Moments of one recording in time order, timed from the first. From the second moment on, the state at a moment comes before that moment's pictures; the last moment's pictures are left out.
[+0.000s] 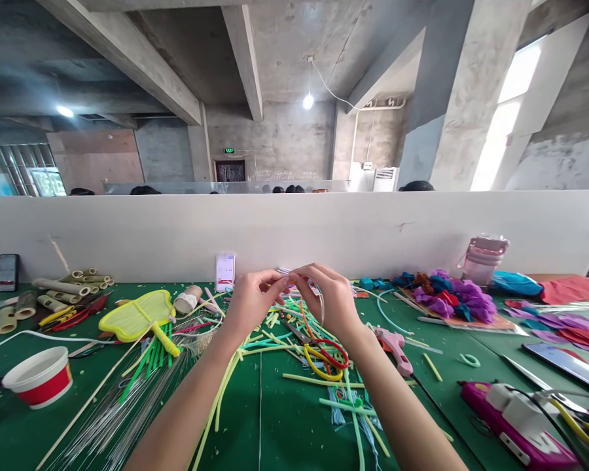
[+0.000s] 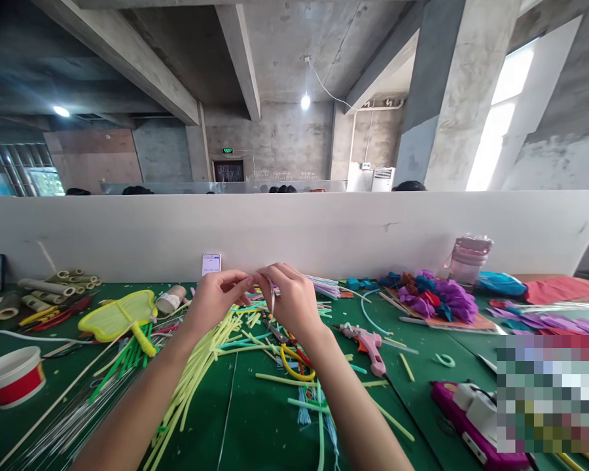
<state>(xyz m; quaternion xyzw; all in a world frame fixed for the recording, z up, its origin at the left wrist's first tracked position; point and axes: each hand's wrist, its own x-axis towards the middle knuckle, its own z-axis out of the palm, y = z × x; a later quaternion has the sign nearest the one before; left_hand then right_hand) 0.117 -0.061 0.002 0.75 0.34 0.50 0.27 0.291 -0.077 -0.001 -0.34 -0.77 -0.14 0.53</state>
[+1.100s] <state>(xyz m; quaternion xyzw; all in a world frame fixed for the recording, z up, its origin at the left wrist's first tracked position) 0.118 -0.053 -0.003 0.76 0.38 0.51 0.17 0.300 -0.066 -0.004 -0.36 -0.75 -0.14 0.53</state>
